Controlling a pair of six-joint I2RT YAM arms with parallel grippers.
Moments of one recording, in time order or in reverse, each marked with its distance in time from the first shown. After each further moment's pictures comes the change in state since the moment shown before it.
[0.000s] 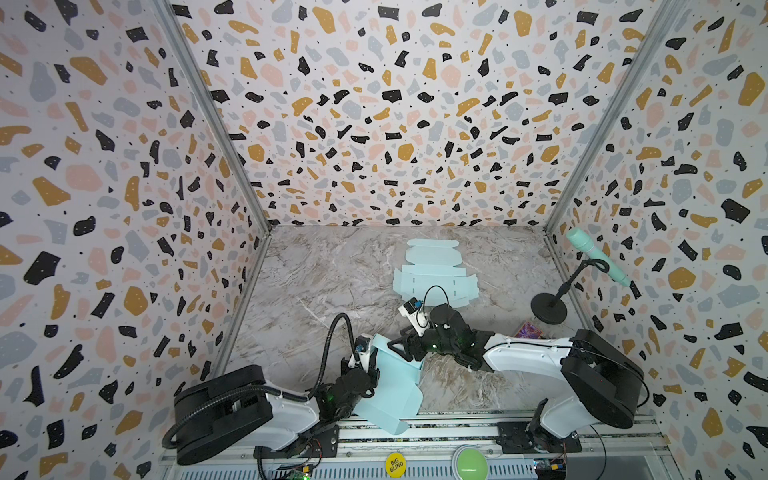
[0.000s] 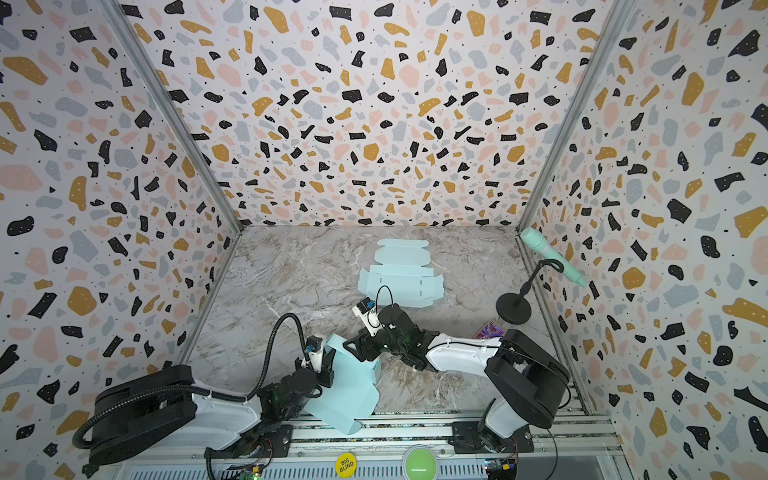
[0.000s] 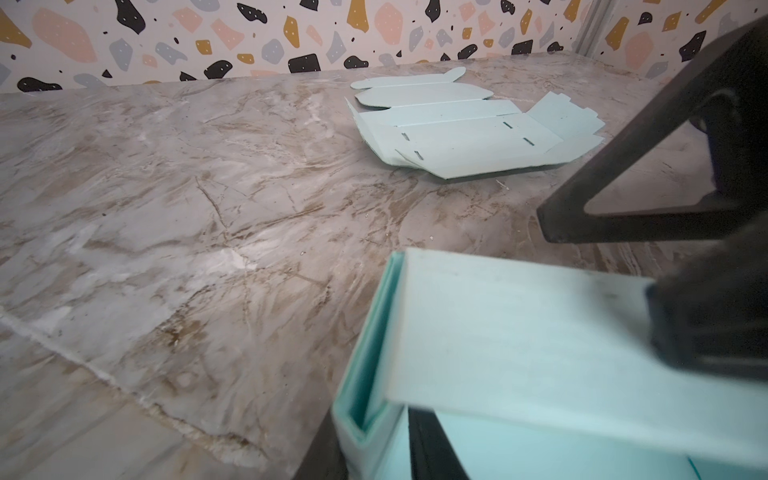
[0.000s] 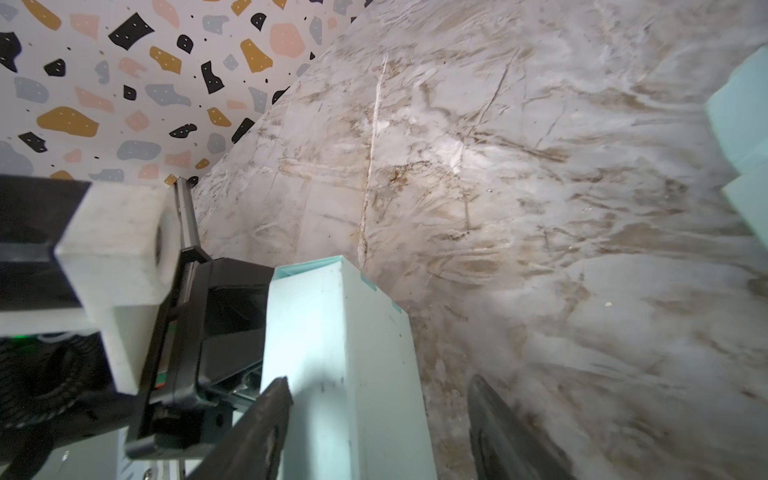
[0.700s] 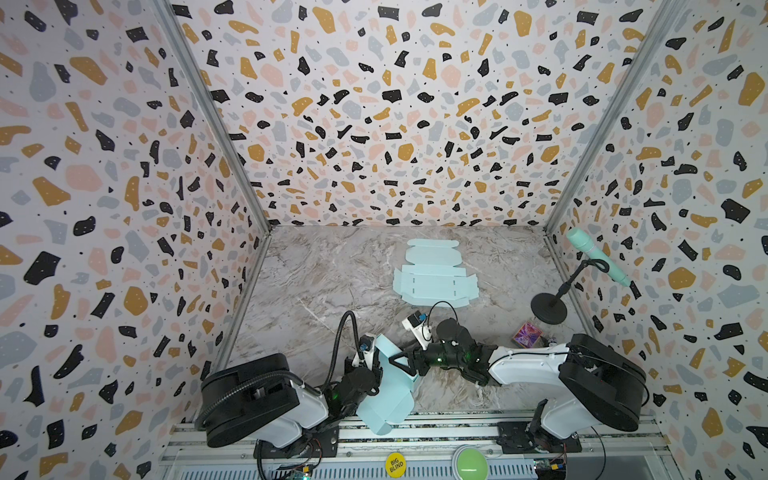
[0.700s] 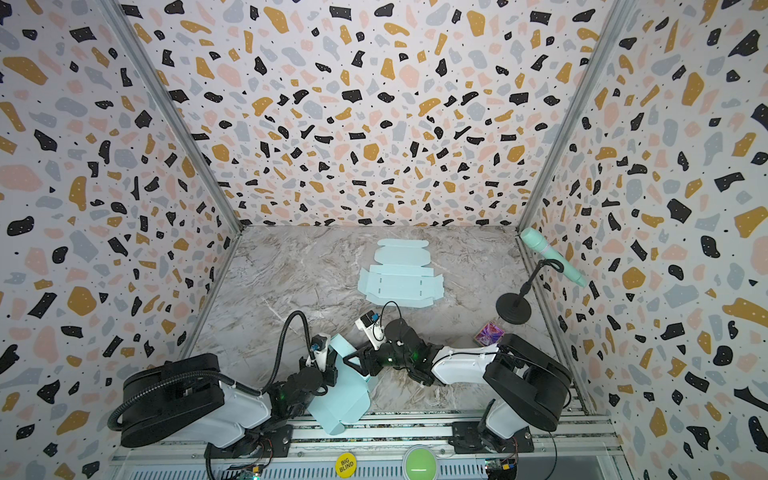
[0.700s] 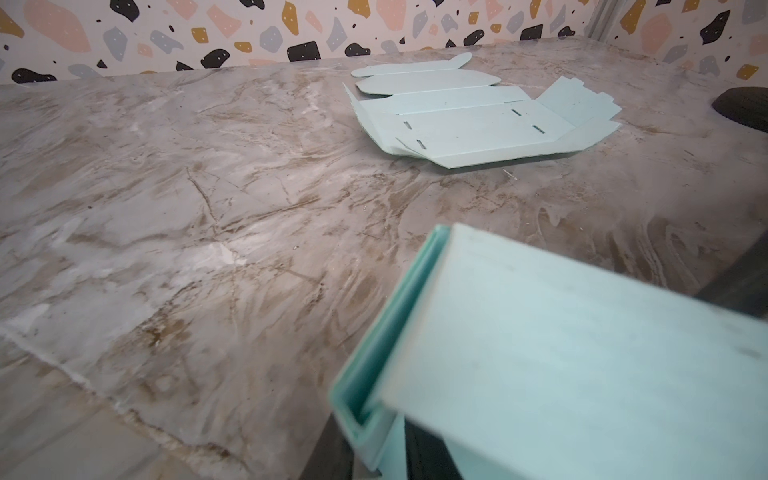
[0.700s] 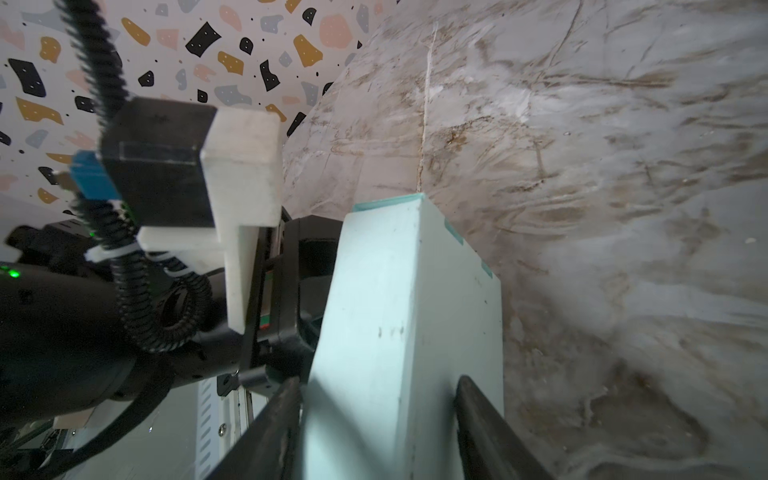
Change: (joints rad) left arm 0.006 0.163 0.034 0.111 0.000 -0.005; right arm 0.038 -0.026 -0.172 0.232 -0.077 0.163
